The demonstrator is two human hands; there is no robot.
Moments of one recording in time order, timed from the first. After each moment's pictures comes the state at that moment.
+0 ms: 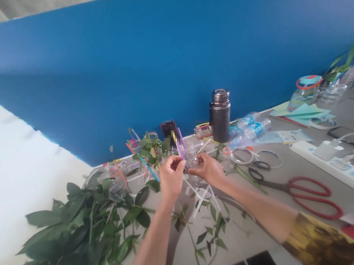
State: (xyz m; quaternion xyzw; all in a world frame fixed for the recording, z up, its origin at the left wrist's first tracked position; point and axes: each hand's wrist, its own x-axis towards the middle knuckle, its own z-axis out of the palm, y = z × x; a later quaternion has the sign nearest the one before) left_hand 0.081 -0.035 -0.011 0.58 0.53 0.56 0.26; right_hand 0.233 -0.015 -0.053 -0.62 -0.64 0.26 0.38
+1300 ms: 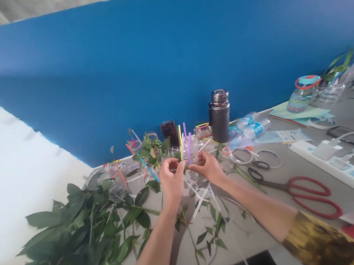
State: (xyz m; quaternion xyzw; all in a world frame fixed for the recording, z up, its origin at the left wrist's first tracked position) left_hand 0.087 -0.039 -0.024 0.49 0.55 0.61 0.28; right_hand 0.234 -0.003 -0.066 -0.52 -0.58 0.36 0.51
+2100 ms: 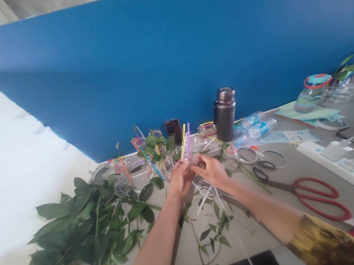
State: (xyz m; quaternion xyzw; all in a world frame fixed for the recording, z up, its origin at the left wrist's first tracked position) left_hand 0.085 -0.025 -0.054 0.34 0.34 0.58 0.66; right_hand 0.232 -0.019 -0.056 -0.54 -0.70 0.26 0.39
